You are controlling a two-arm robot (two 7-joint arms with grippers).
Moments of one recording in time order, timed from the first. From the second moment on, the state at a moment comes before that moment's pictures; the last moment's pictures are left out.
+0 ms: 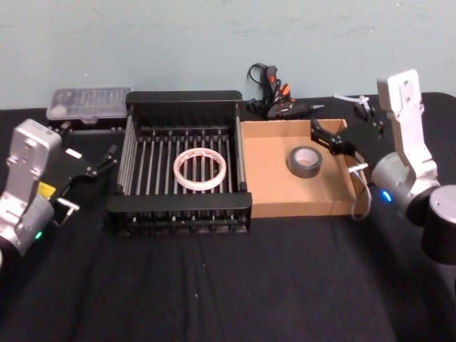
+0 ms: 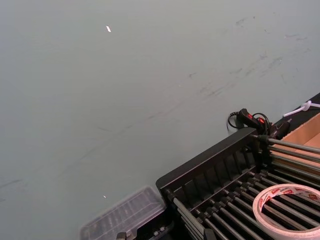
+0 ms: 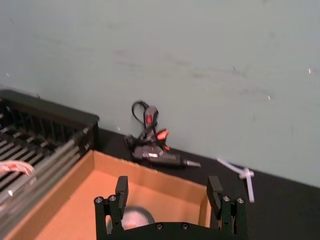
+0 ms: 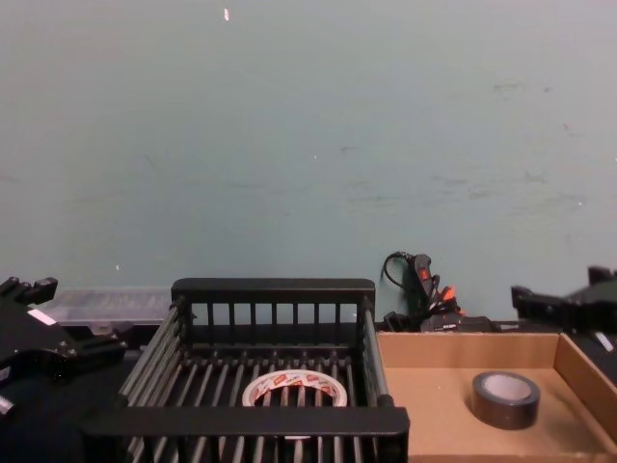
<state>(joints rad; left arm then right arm) -0.20 0.60 0.45 -1.41 -0.25 -0.12 0.03 0.23 0.23 -0.18 -1.41 0.09 0.15 0.17</state>
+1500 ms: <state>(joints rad) -0.20 0.60 0.45 -1.41 -0.25 -0.12 0.03 0.21 0.22 -0.15 -1.38 0.07 0.16 0.16</state>
